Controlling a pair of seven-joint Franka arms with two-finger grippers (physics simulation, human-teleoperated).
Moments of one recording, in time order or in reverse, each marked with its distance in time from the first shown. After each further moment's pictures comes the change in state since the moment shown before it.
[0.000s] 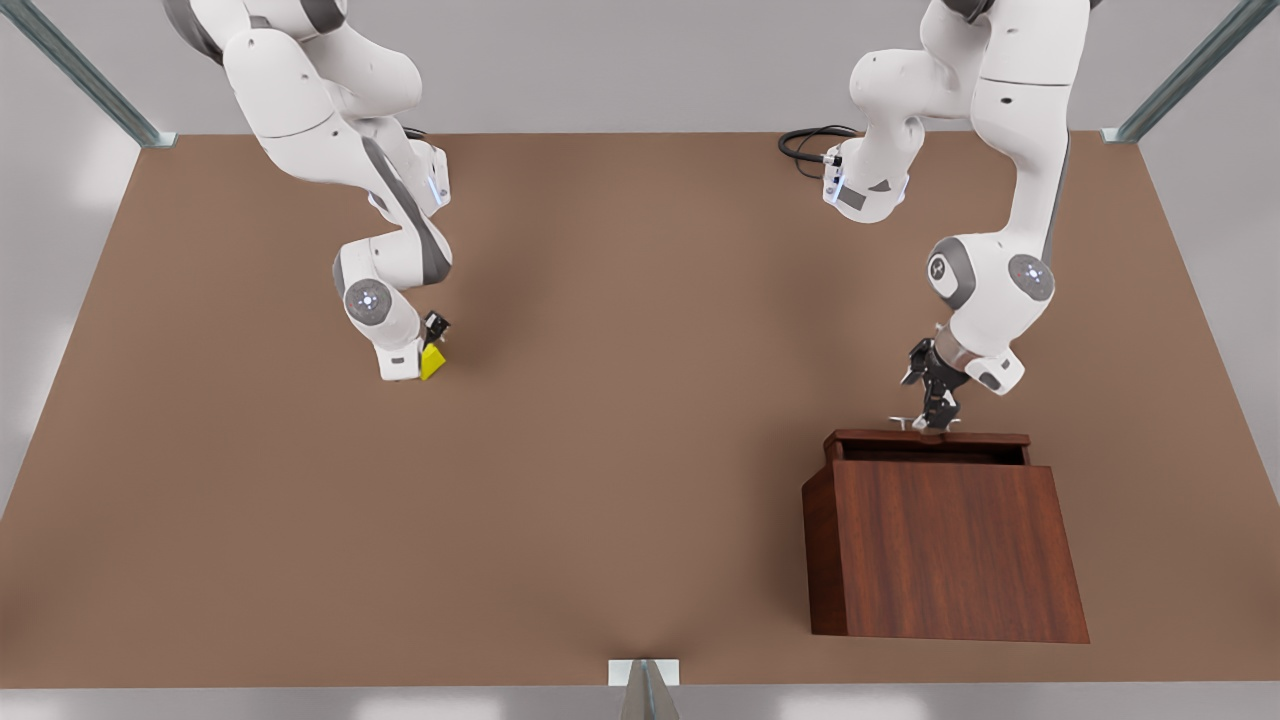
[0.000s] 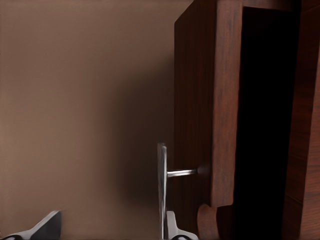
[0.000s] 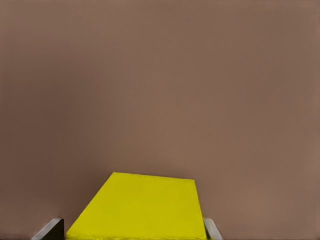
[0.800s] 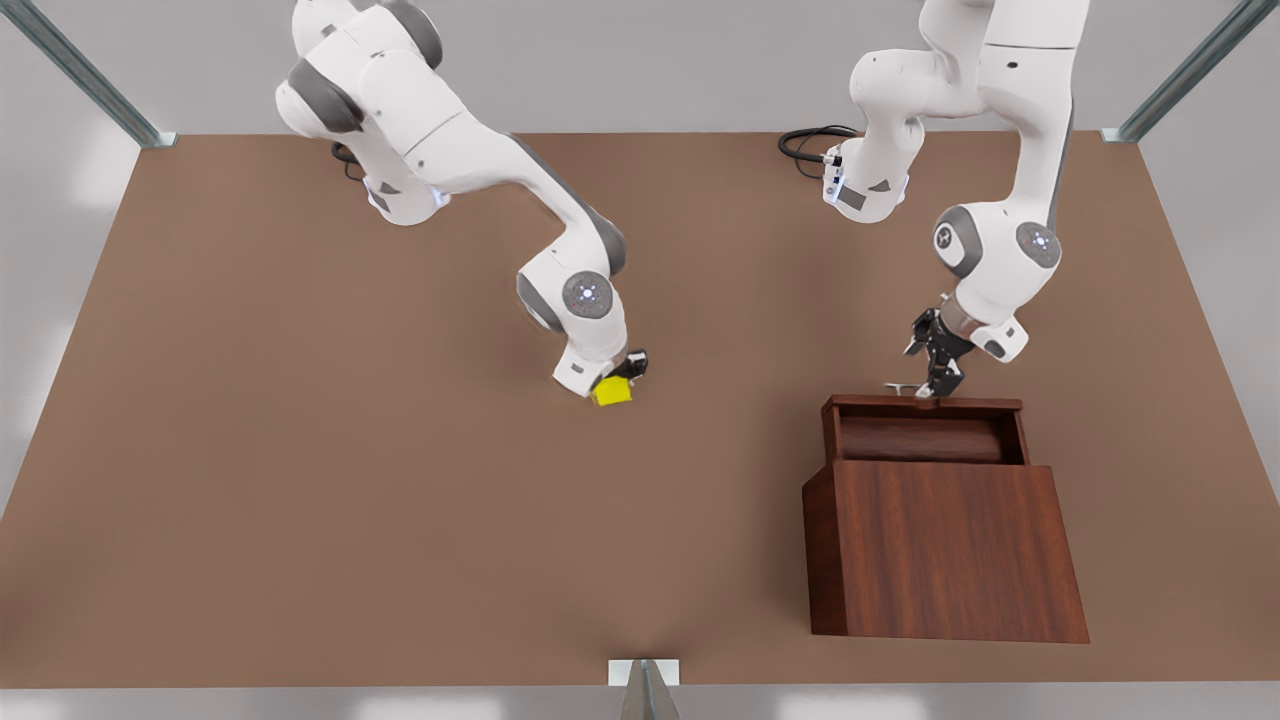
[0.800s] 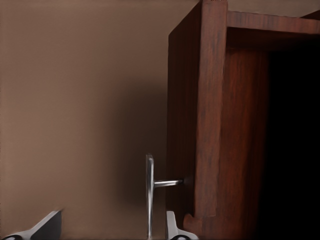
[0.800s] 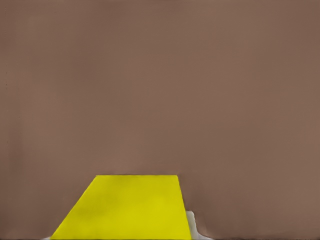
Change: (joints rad) left arm 0.002 -0.147 0.023 -0.142 0.000 -0.039 0.003; right arm 0.542 0.431 0.047 0.989 0.096 -0.318 1.292
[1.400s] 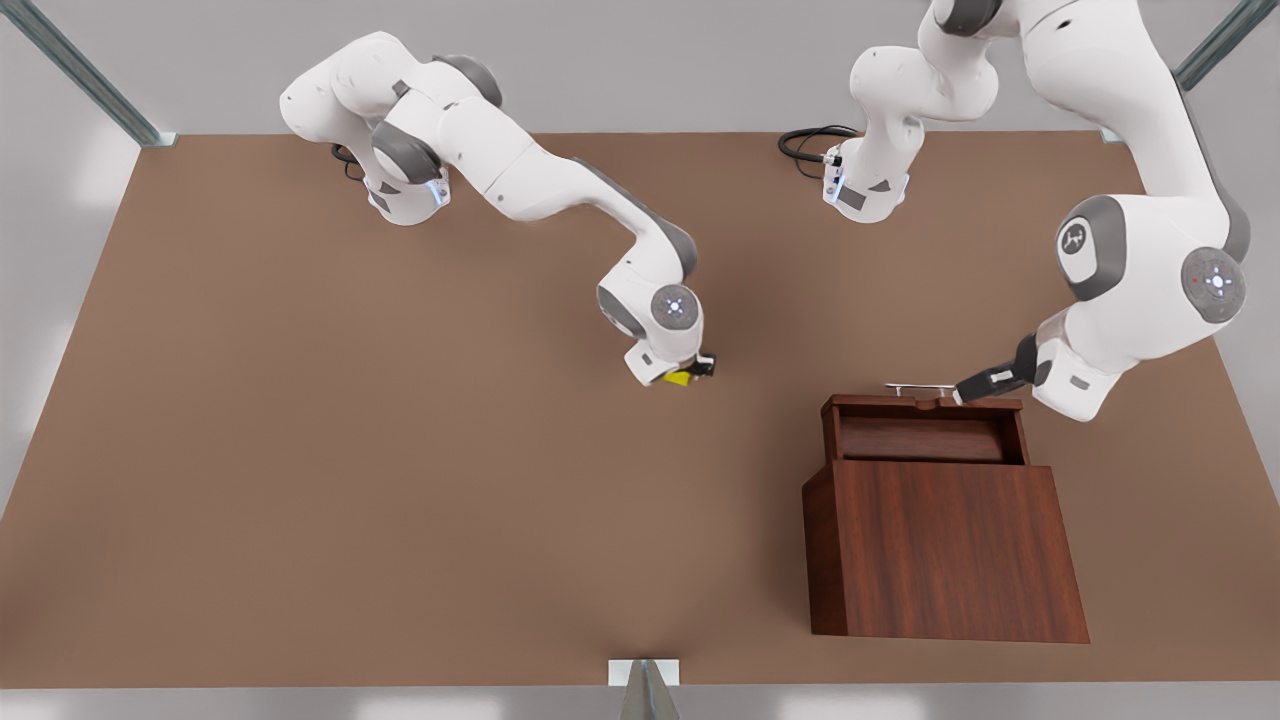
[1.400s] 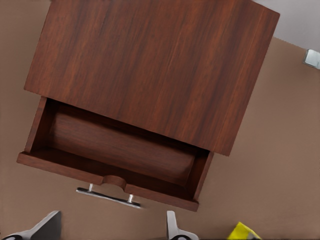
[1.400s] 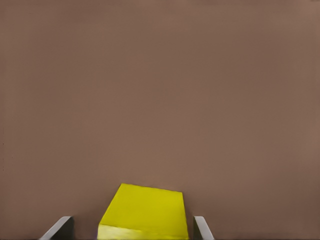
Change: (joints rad) left arm -0.119 0.254 0.154 0.988 0.147 -0.954 1.053; right arm 0.136 0.212 -0.039 0.321 0.028 -0.182 0.351
